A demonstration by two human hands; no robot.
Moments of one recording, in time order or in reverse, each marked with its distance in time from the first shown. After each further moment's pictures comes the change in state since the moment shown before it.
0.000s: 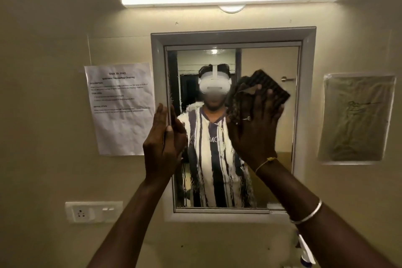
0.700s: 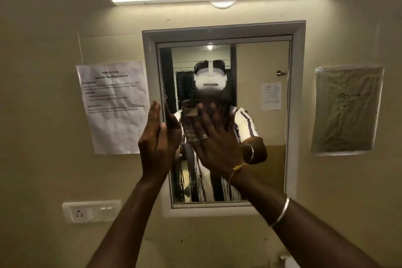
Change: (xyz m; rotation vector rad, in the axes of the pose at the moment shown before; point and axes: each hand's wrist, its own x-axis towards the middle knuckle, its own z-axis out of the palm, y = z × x) left_hand -0.001 0.010 -0.001 -0.109 0.018 -0.089; right_hand -0.035 -0.055 0.016 0.011 -0.146 -0.366
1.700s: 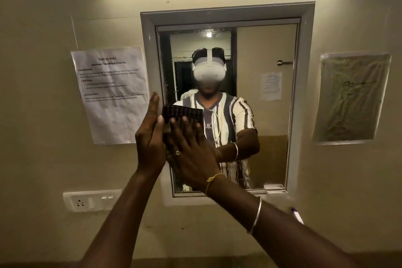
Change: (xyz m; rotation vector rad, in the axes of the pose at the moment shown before) left_hand -0.003 -0.005 -0.016 -0.166 -0.106 -0.038; right_hand -0.017 -0.073 0.034 0.064 -0.068 -0.132
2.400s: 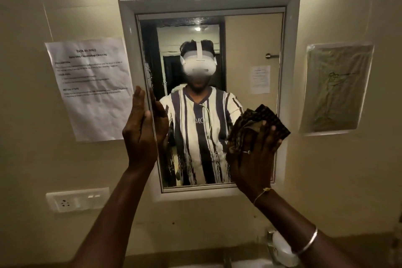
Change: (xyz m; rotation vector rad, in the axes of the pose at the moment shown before) left_hand -0.006 -0.008 0.015 0.087 0.063 0.080; right_hand -0.127 0.089 -0.023 0.028 0.140 0.677
